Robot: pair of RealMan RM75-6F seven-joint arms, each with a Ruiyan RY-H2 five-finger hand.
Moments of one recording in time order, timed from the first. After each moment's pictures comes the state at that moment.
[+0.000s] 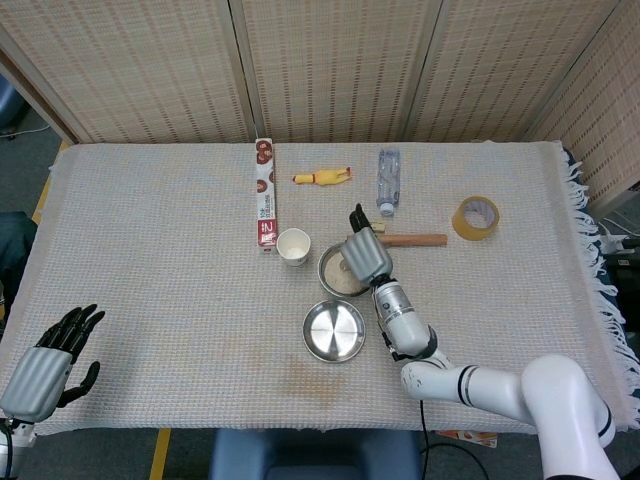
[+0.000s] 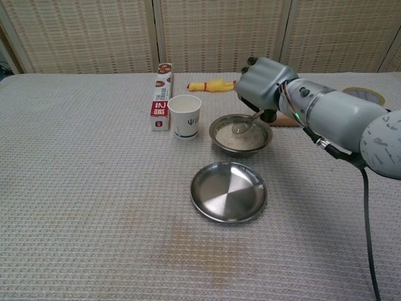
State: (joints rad) left arm -0.13 -1.11 0.05 -1.56 1.66 1.48 -0.04; right arm 1.01 -1.74 0.19 -1.20 -0.82 0.96 -1.24
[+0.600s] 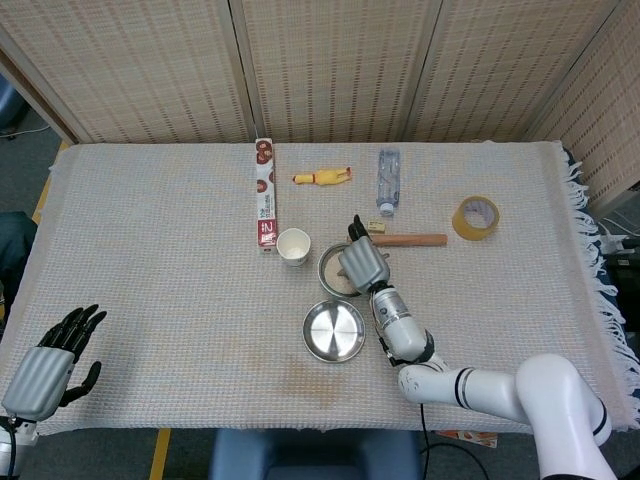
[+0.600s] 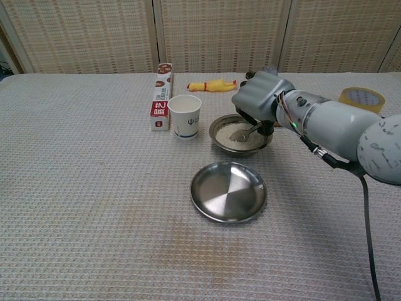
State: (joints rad) left arm -0.13 -1.11 0.05 -1.57 1.65 1.47 -0.02; right arm 1.03 -1.75 0.16 -1.22 -0.75 0.93 -1.19
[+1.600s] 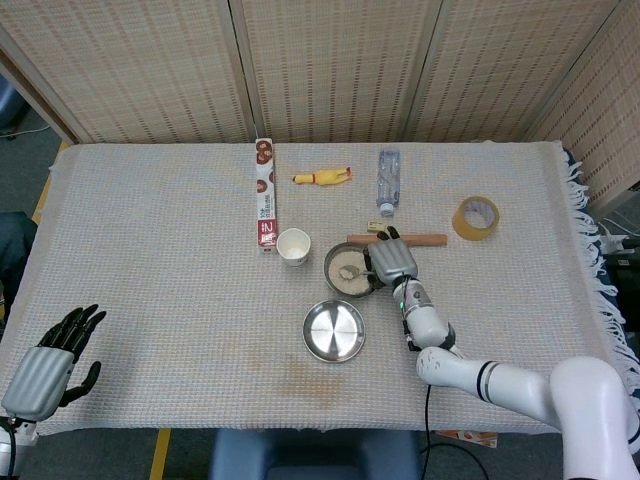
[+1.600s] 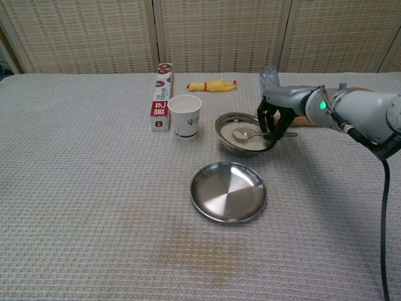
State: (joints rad) left arm -0.13 -1.11 0.05 -1.57 1.65 1.47 -0.02; right arm 0.95 -1.65 0.26 -1.24 -0.57 0.76 -0.66
